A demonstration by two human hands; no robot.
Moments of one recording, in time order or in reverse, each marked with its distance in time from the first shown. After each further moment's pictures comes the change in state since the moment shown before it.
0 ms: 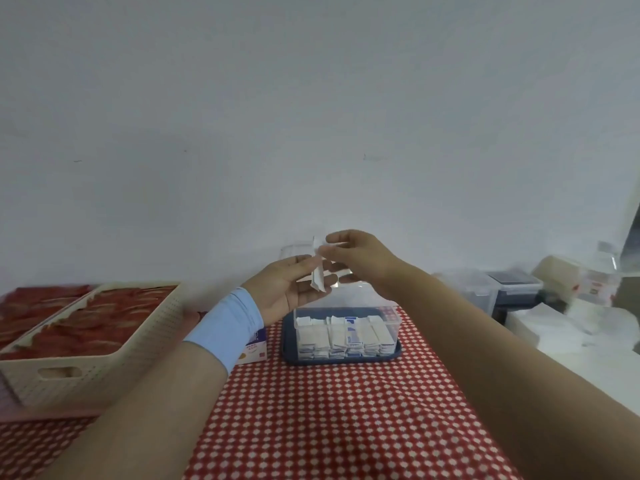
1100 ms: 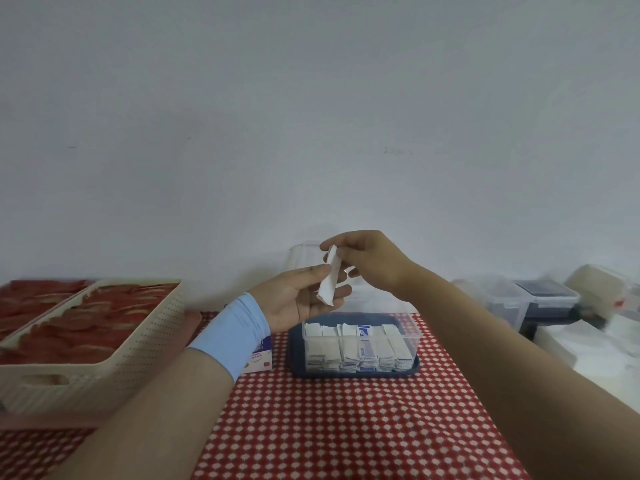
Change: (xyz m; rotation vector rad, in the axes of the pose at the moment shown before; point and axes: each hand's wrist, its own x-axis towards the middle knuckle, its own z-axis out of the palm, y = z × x) left_hand 0.027 -0.009 -0.021 -0.090 -0.055 -0.116; right_hand 0.038 0.014 -0.001 -0.262 -0.027 -0.146
